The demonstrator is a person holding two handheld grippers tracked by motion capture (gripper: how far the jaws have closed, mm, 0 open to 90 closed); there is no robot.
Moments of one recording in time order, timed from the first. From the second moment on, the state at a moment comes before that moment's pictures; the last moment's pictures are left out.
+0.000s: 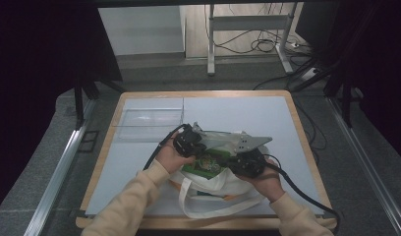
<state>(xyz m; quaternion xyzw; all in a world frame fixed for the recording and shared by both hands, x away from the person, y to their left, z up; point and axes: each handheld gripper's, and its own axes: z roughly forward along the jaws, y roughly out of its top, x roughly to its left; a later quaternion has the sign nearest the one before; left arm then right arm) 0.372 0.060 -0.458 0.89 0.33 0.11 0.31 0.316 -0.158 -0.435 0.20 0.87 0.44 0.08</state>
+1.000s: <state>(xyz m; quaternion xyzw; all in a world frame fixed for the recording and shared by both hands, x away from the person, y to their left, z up) 0.377 0.053 -0.463 0.90 0.31 0.08 0.30 0.304 -0.159 -0.462 0.21 0.91 0.37 0.02</state>
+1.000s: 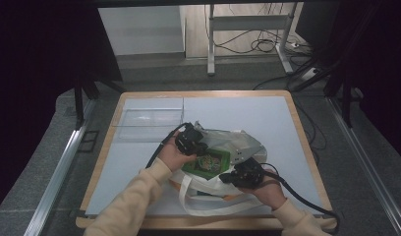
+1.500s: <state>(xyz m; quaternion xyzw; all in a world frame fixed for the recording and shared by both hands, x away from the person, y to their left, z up) 0.391 0.042 -0.477 0.89 0.33 0.13 0.27 0.304 -0.157 -0.466 0.20 0.91 0.37 0.01</state>
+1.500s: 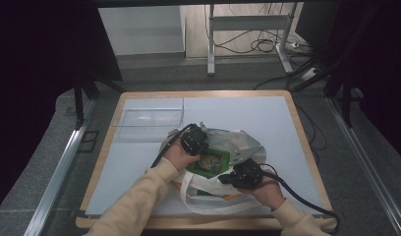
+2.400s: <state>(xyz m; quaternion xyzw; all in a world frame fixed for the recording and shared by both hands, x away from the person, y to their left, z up) 0.416 0.044 -0.480 0.87 0.38 0.13 0.28 0.298 -0.151 -0.475 0.18 0.92 0.34 -0.01</state>
